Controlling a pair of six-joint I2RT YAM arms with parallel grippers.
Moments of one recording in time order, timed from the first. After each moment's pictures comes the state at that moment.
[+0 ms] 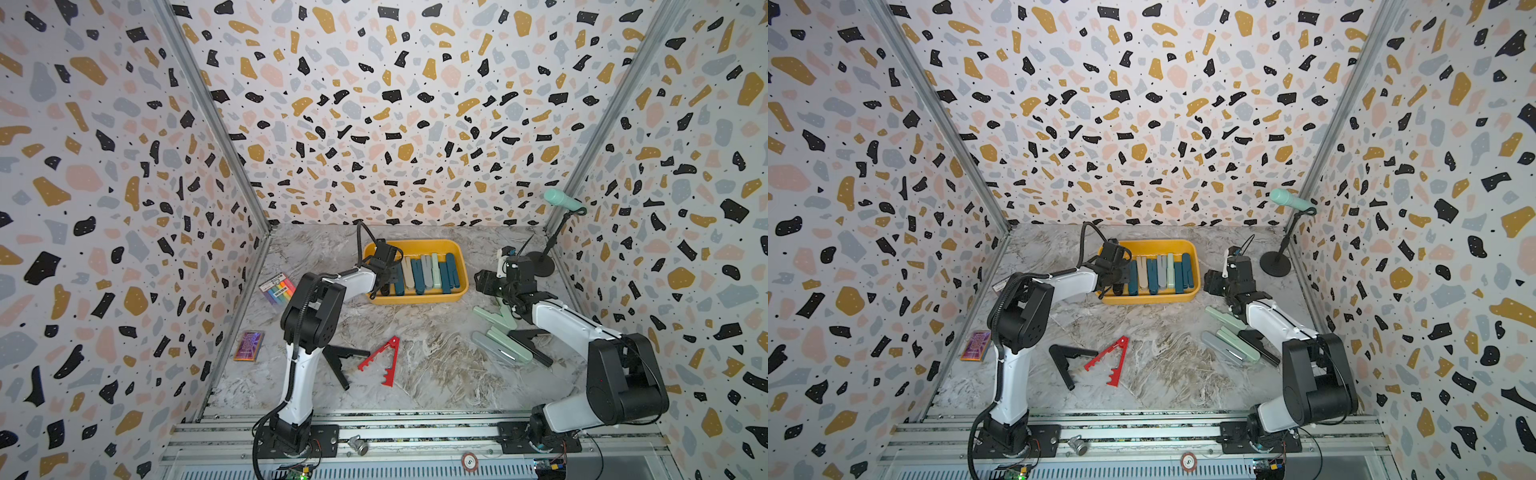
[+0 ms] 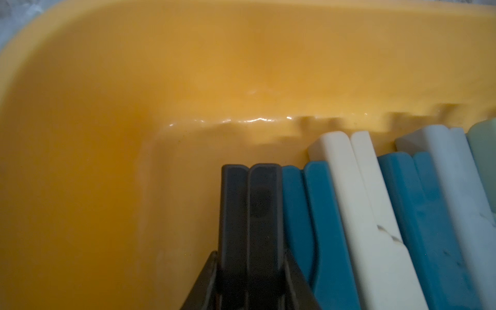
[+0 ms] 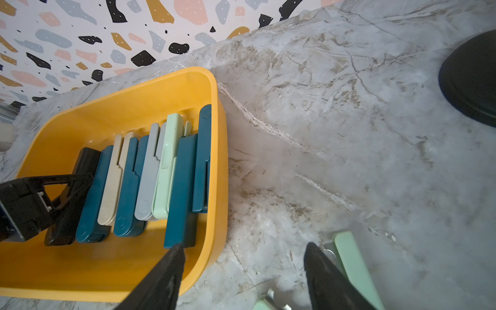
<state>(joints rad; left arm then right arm) -0.46 2.16 1.47 -0.16 -0.17 -0.41 0.20 1.46 0.84 -0.01 -0.08 0.34</state>
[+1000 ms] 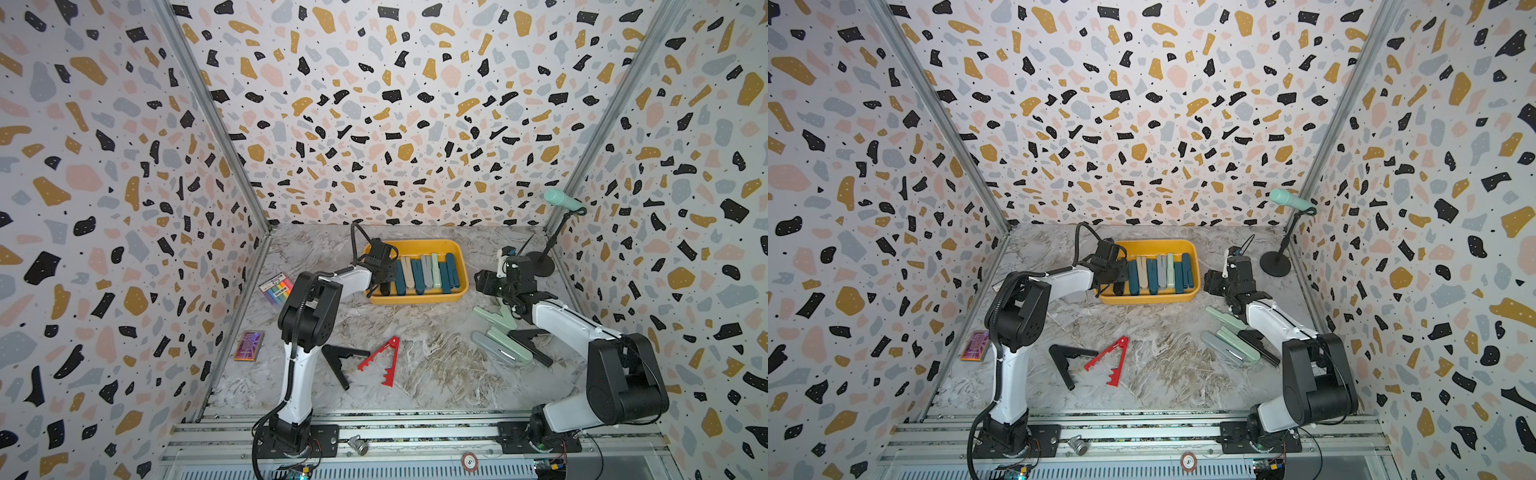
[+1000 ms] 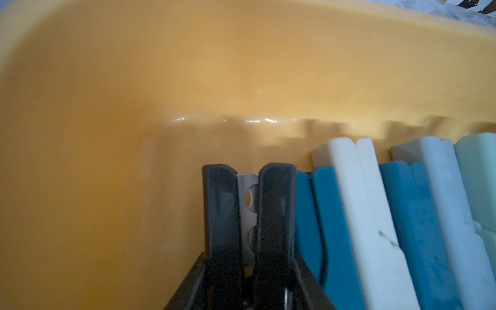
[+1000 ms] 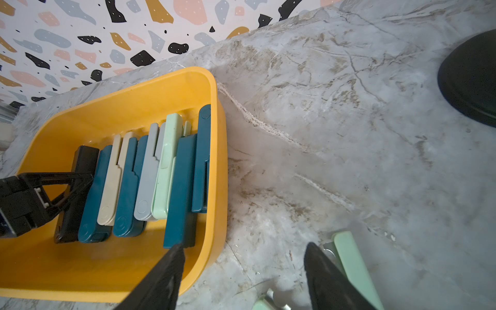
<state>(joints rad) -0.43 2.16 1.47 -0.16 -0.09 -0.44 0.20 1.46 0.84 -0.01 -0.08 0.34</state>
